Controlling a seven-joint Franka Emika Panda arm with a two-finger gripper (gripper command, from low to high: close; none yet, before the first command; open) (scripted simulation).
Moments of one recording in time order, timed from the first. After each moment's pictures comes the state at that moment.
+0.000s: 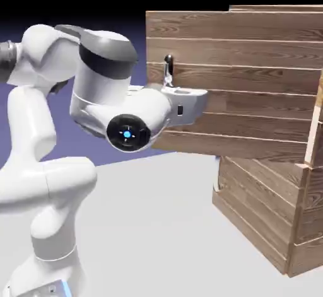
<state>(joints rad) 1.62 0.82 -2.84 -2.64 1.54 0.82 -1.15</state>
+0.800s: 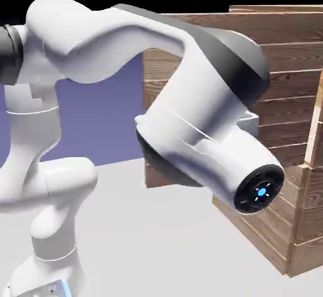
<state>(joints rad) 1.63 -0.03 -2.82 -1.86 0.99 0.55 -1.43</state>
